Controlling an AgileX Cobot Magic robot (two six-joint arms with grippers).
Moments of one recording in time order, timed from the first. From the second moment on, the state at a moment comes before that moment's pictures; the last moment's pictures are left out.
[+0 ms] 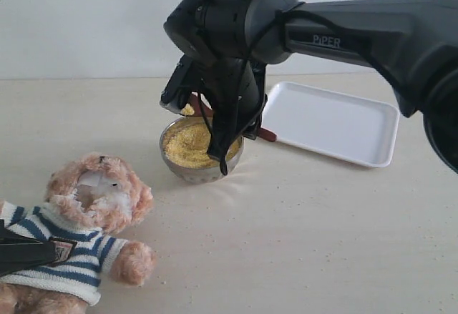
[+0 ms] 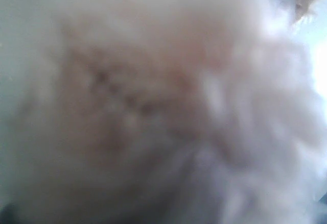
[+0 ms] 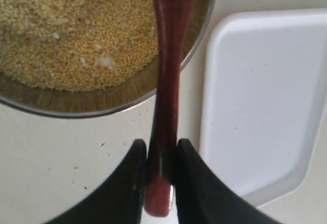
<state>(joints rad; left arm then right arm) 0.43 1.50 -0.28 1.76 -0.90 -1.70 0.79 2.22 -1.91 -0.44 1.22 -0.22</state>
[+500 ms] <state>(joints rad) 0.43 1.50 -0.28 1.76 -0.90 -1.70 0.79 2.22 -1.91 -0.40 1.22 -0.20</state>
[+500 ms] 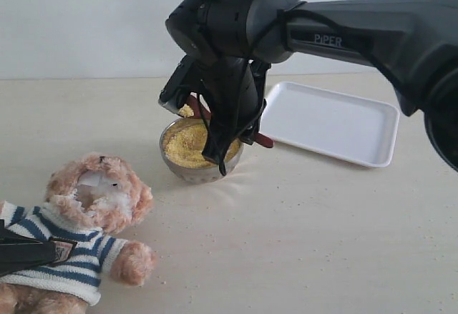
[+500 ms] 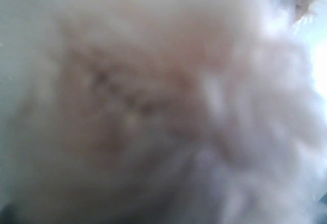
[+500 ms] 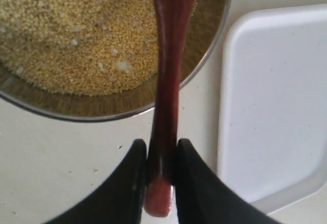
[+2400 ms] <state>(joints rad) 0.43 1.50 -0.28 1.76 -0.90 -1.70 0.80 1.99 -1.67 -0.11 1.22 -0.12</state>
